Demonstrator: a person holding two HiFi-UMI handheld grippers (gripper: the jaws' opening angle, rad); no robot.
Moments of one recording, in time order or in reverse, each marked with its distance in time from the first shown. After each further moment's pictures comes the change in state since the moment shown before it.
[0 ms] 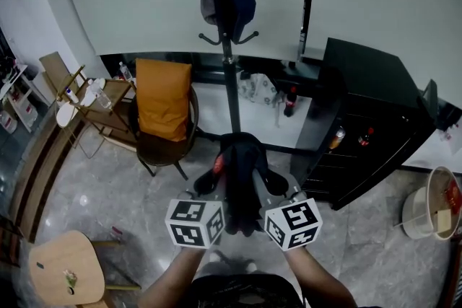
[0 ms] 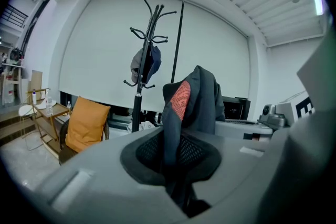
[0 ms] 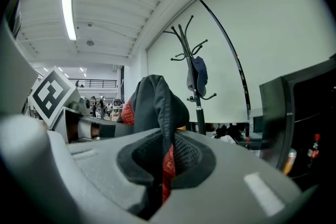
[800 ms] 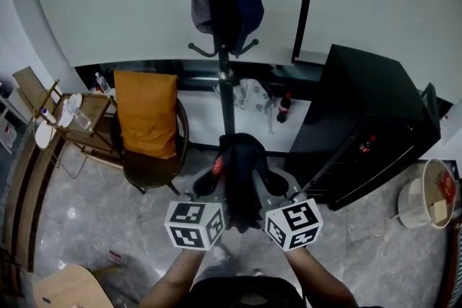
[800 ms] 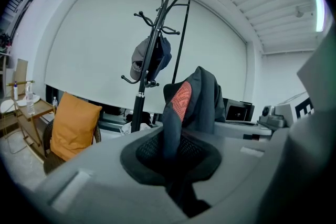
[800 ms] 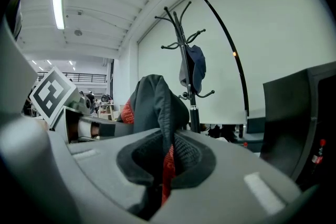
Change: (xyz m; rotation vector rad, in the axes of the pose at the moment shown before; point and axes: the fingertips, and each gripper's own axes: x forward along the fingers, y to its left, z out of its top) left arm 0.094 0.085 0.027 -0.031 0.019 -0.120; right arm 0.116 -0.033 0.007 -0.011 0.034 -0.113
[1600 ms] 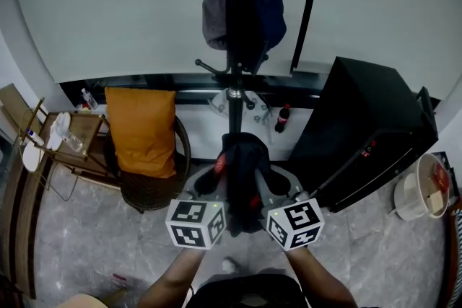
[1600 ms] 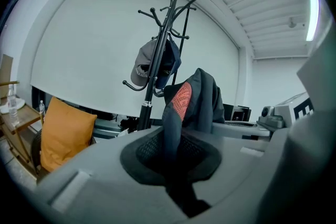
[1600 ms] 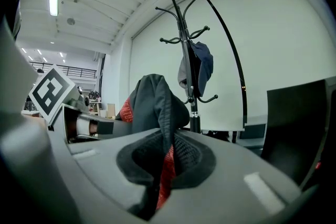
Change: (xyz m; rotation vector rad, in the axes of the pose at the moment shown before) left arm 0.030 0.082 0.042 0.021 -0.016 -0.123; right arm 0.085 0.019 0.025 -0.031 -0.011 -0.129
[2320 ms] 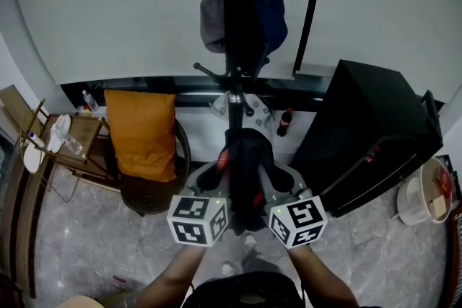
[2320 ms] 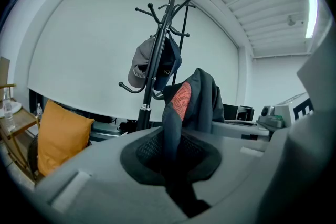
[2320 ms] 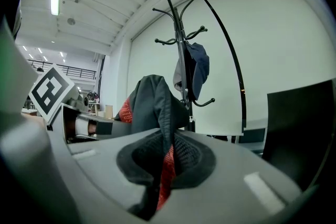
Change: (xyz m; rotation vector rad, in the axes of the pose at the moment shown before) left arm 0.032 0.001 0.012 0.021 -0.012 -0.003; right arm 0.019 -0.028 0.009 -0.013 -0.033 -0.010
